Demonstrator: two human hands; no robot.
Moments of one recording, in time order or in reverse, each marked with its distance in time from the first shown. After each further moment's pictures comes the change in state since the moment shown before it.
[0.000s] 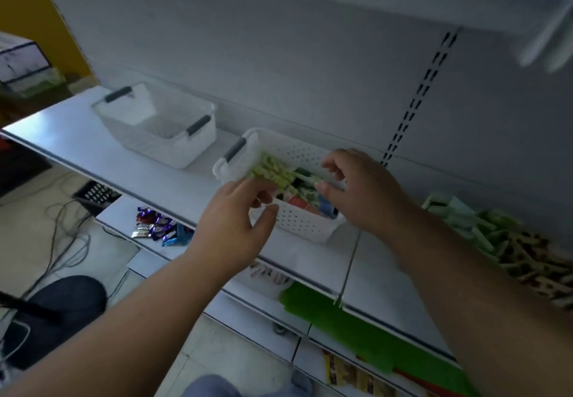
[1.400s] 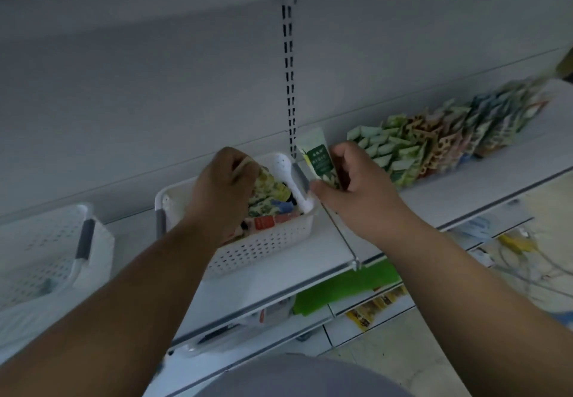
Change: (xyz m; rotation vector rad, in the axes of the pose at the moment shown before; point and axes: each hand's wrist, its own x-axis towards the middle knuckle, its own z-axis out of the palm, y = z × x) left_hand 0.140 -0.016 0.027 -0.345 -0.465 0.221; right_hand -0.047 -0.054 0.034 0.335 0.645 0.650
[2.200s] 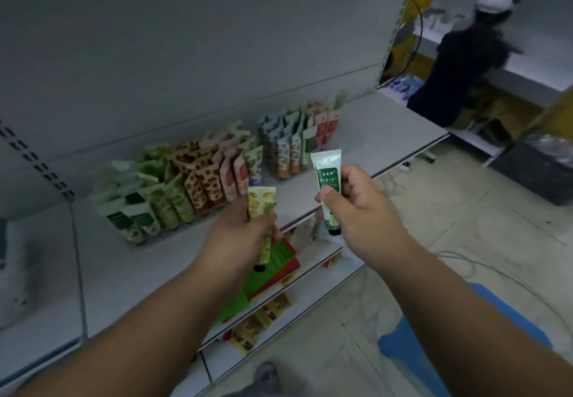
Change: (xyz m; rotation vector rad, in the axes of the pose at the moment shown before) left_hand -0.059 0.227 0.333 -0.579 -0.434 -0.229; right_hand -0.050 0.184 -0.324 0.116 0.188 0.275
